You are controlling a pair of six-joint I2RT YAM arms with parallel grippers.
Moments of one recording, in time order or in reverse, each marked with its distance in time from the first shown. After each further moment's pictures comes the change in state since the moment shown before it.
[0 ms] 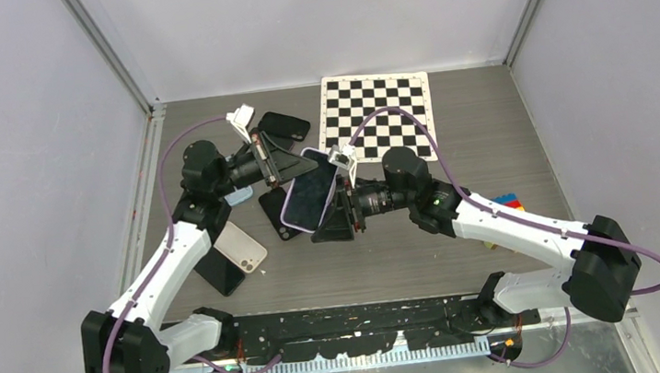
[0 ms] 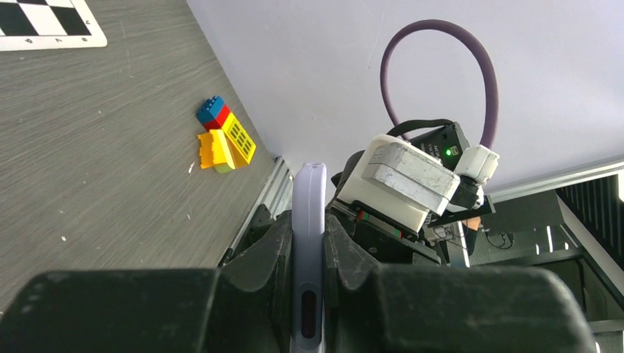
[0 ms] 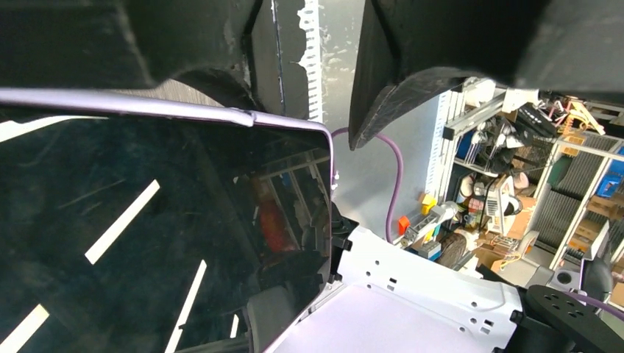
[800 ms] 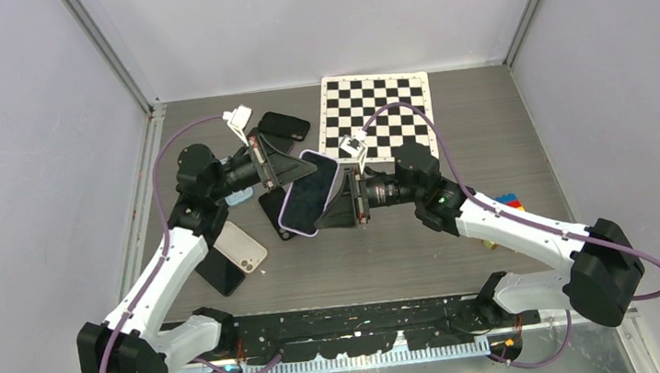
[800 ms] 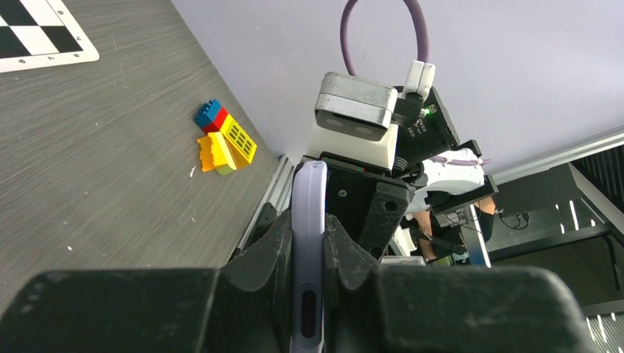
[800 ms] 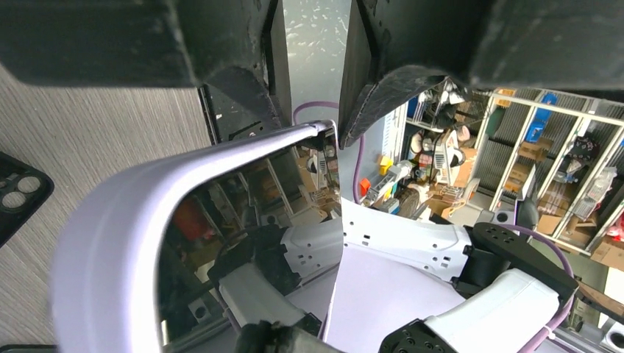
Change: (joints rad) left arm 0.002 -0.049 0.000 -0.003 0.008 0.056; right arm -0.056 -0.017 -0.045 0.147 -0.017 0.248
